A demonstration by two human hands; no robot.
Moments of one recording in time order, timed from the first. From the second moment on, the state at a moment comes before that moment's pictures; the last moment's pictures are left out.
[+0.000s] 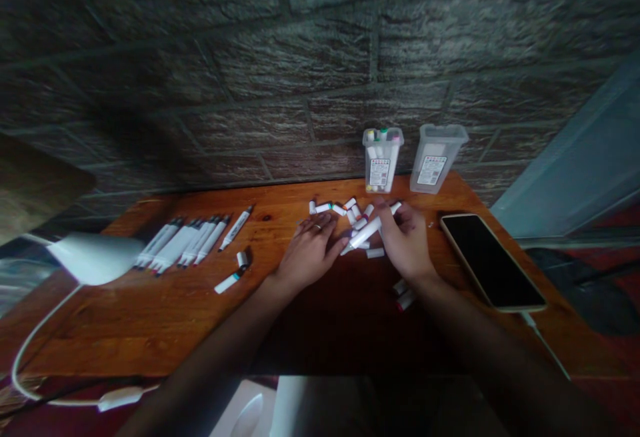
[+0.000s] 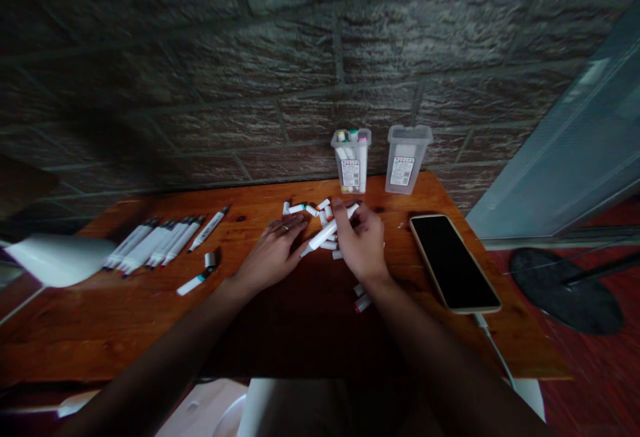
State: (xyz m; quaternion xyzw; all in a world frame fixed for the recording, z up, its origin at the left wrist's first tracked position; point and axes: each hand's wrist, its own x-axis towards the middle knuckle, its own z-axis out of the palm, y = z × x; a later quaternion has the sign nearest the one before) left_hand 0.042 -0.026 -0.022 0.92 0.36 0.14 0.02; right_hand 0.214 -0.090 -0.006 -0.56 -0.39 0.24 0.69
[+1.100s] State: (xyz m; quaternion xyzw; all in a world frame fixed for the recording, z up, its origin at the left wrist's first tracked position) left_hand 0.046 -0.027 -0.025 0.93 0.33 0.17 0.04; right_hand 0.215 -0.089 -0.007 -0.57 -0.40 0.24 0.68
